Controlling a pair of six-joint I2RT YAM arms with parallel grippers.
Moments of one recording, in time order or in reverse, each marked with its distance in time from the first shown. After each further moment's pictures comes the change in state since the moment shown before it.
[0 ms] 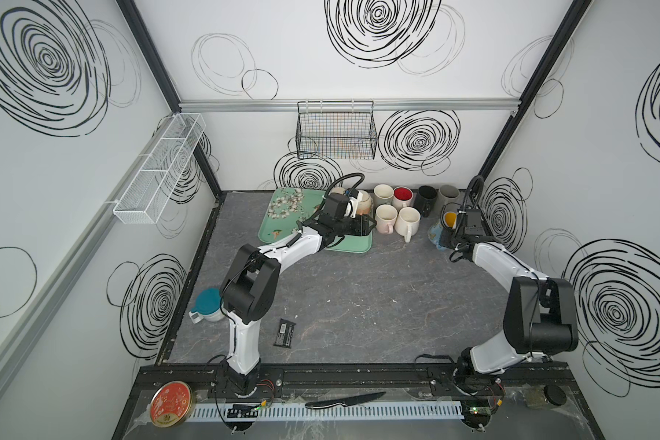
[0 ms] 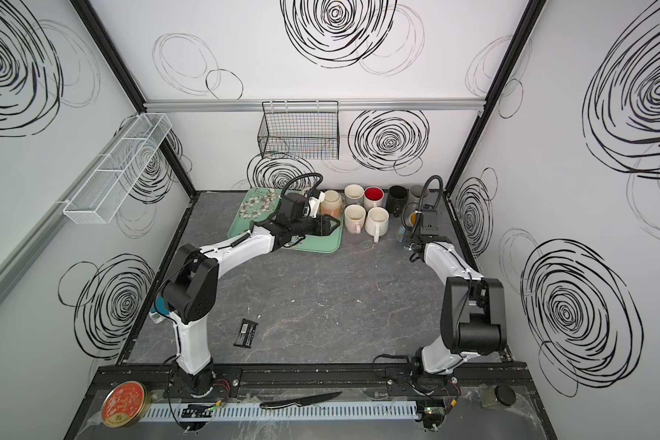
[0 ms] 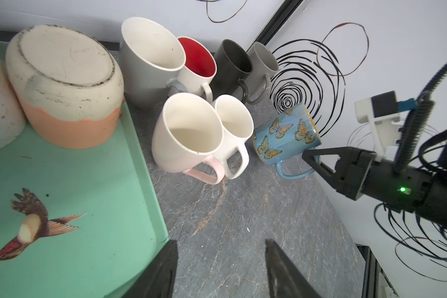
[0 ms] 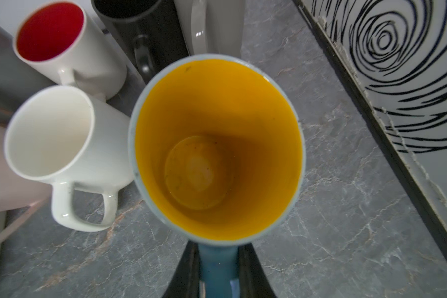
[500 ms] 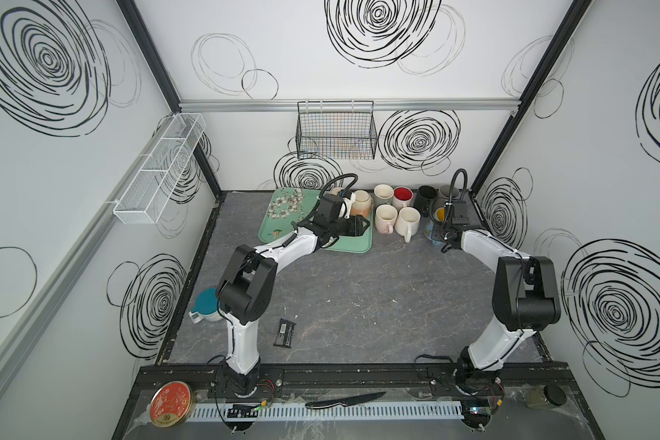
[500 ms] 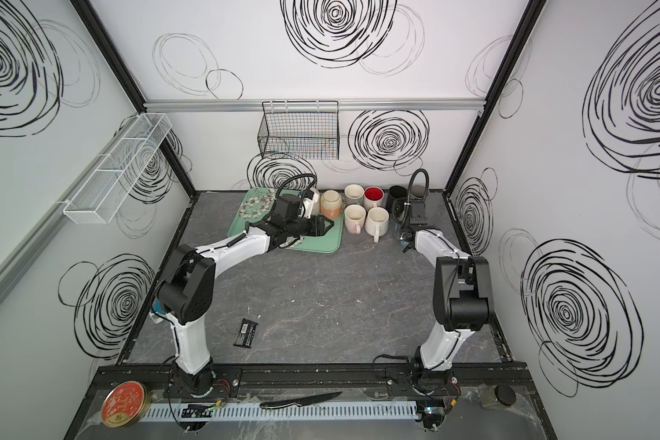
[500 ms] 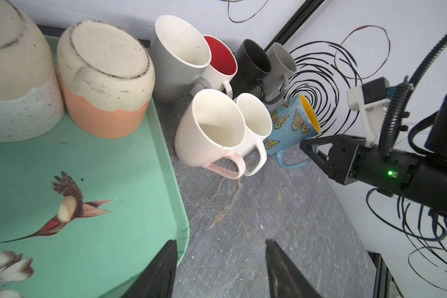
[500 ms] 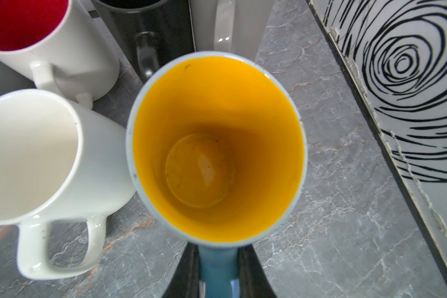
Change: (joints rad) left arm 0.034 -0.015 -0.038 -0.005 -0.014 0.001; right arm 0.054 0.155 0.152 -0.022 0.057 -0.032
